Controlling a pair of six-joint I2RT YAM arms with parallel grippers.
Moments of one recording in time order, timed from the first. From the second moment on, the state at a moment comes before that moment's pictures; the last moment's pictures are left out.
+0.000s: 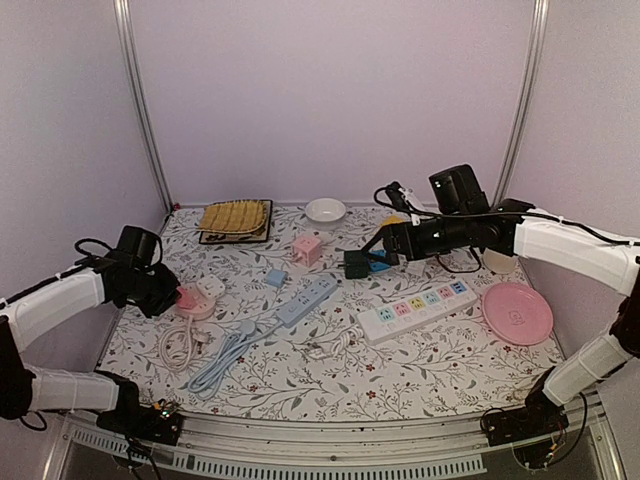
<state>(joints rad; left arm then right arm) -0.20 1.10 0.66 -0.54 -0.05 -1.01 0.67 1.46 1.19 -0.39 -0.35 0.31</state>
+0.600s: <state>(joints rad) -0.51 1.40 0.77 -0.27 0.11 -0.95 0.68 1.94 1.49 -0.38 -0.54 0.38</state>
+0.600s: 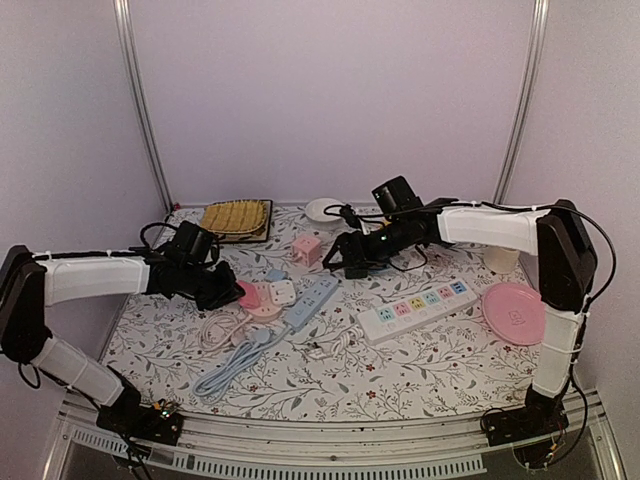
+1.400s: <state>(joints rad) -0.79 1.68 0.92 -0.07 0.12 -1.15 0.70 2.08 1.52 -0.43 -0.53 0.42</state>
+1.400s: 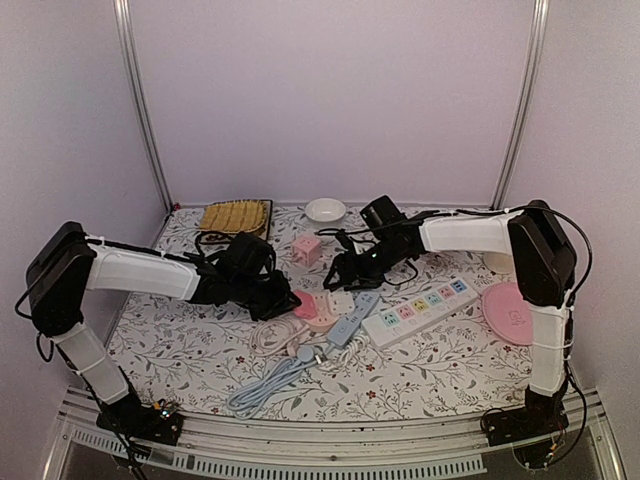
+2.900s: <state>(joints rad) -0.82 1.63 0.91 -0.17 -0.03 -1.29 0.70 2.18 1.61 -0.47 -0.62 0.43</state>
